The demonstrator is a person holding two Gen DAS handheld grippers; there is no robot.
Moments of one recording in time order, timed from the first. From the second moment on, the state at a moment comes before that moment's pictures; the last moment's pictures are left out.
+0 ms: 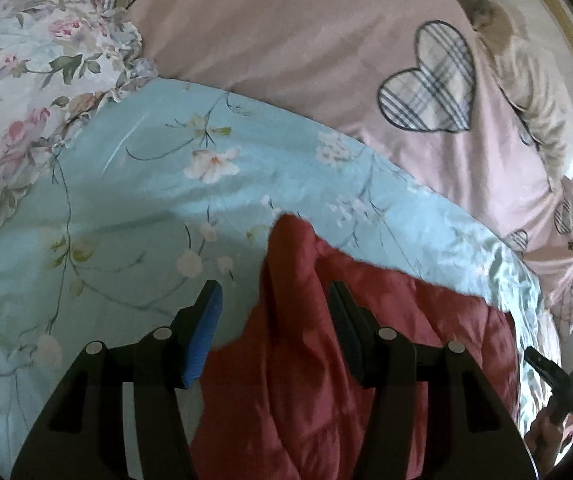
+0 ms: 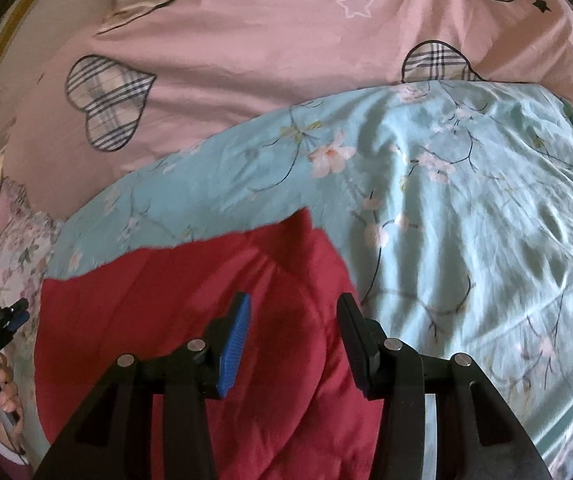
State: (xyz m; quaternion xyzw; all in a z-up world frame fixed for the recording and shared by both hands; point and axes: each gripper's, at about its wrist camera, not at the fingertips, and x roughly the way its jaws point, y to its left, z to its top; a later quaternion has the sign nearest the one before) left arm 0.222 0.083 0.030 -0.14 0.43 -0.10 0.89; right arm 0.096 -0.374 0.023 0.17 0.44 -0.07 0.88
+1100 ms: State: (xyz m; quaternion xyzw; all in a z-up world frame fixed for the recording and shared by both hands) left arm 0.063 0.069 0.004 -0.06 0.44 -0.14 0.88; right arm -0.068 -0.314 0.022 0.16 0.43 -0.07 0.89
